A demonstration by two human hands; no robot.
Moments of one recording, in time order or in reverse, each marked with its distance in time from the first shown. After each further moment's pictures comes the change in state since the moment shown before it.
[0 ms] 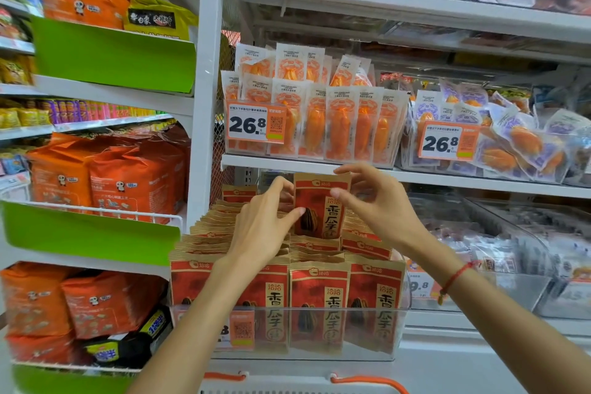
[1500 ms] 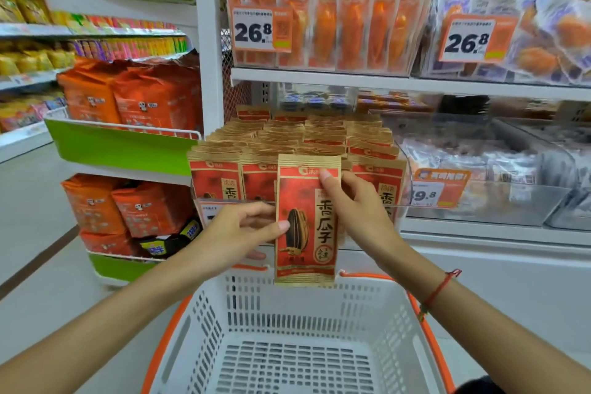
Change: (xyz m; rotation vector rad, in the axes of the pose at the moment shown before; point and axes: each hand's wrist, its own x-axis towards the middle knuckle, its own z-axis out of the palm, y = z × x) left_hand -0.143 0.004 -0.042 -0.463 -0.450 -0.524; right_hand -0.119 -0.033 0.051 0.376 -0.135 0.446
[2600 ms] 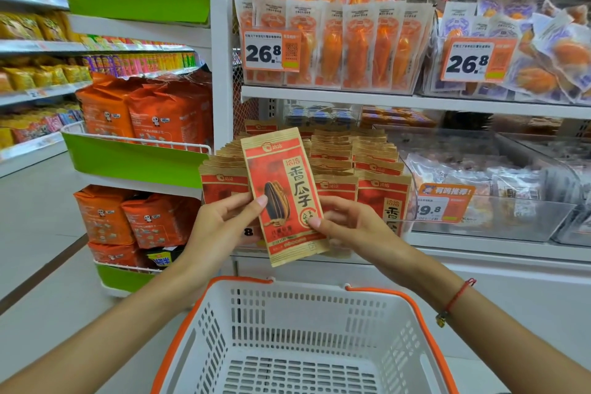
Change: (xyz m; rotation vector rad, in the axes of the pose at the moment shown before) left_hand -0.006 0.006 -0.009 -0.244 0.293 0.147; right_hand -0.004 0.001 -0.013 0.247 -0.467 0.078
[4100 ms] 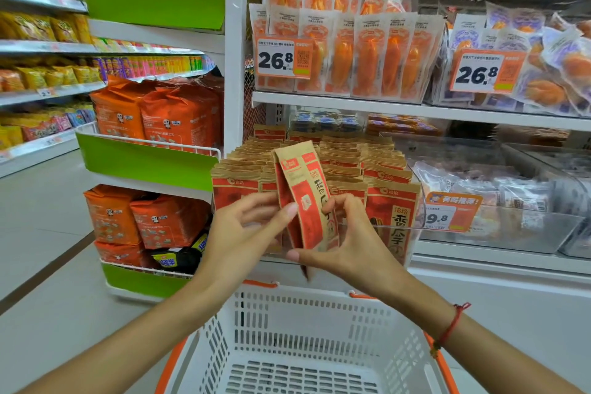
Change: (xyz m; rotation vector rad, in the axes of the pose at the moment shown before) left_hand -0.015 0.012 0.012 -0.019 0.051 0.129; right_hand -0.004 0.003 0.030 -0.494 0.286 -0.154
